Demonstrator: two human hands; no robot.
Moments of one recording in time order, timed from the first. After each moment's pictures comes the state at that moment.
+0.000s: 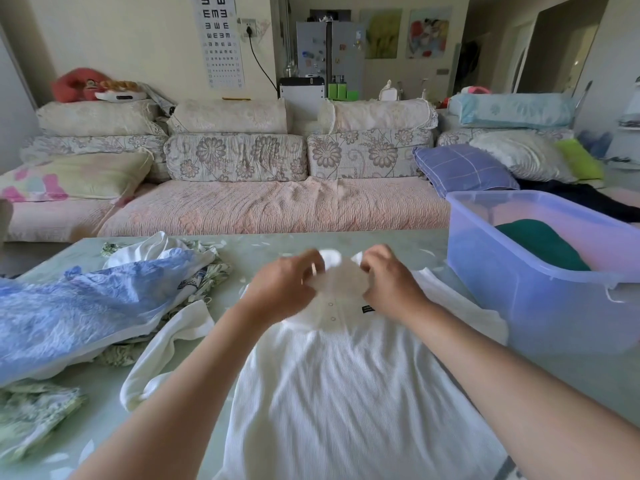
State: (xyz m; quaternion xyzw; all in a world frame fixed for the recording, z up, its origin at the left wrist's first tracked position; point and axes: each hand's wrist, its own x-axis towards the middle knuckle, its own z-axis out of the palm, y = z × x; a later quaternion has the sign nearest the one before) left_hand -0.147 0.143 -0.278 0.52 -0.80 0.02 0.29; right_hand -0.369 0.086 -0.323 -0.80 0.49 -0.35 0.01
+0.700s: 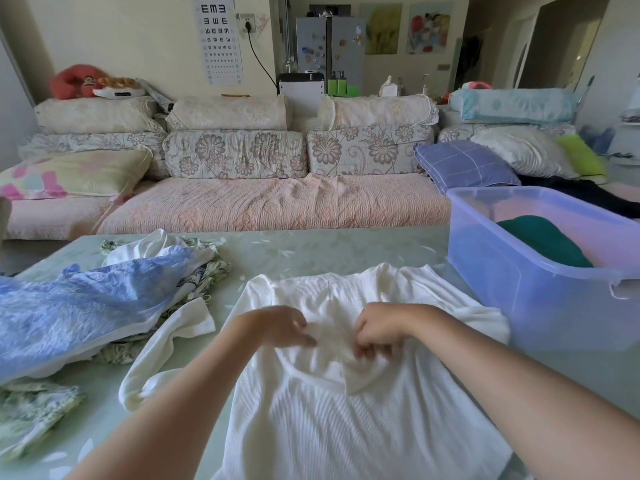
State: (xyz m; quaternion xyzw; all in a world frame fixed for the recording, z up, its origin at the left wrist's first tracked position) left_hand -0.136 0.139 -0.320 0.66 -0.72 -0.20 -0.09; right_hand -0.357 0.115 -0.324 -0.77 0.55 0.08 0.32
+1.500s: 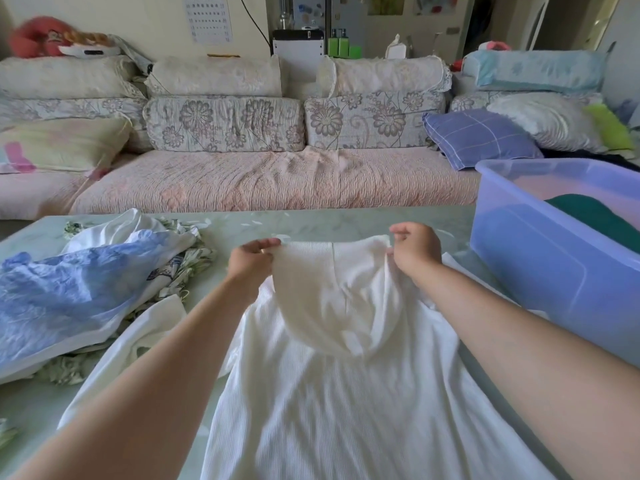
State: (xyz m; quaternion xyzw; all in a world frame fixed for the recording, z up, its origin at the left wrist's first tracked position) left_hand -0.109 0.015 -0.348 0.64 -0.39 -0.39 0.53; right_hand -0.377 -0.025 -0.348 -0.54 0.68 -0.45 0.21
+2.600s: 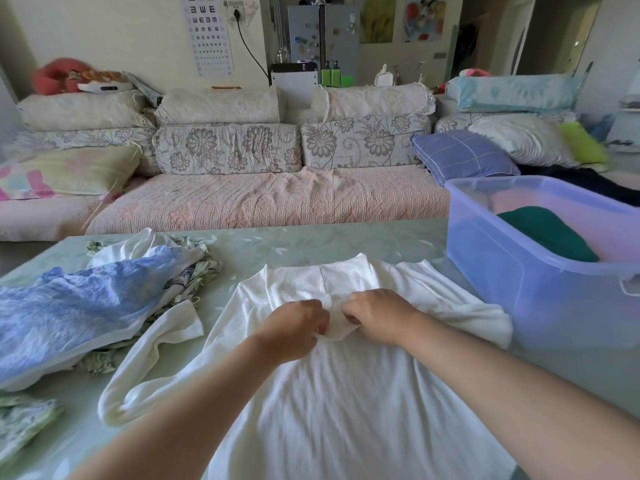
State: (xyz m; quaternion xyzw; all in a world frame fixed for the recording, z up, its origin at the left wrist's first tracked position) left_hand -0.161 0.123 -0.359 0.47 -0.87 0.01 0.14; right_hand -0.366 0.095 -0.349 -0.90 0.42 -0.02 -0.08
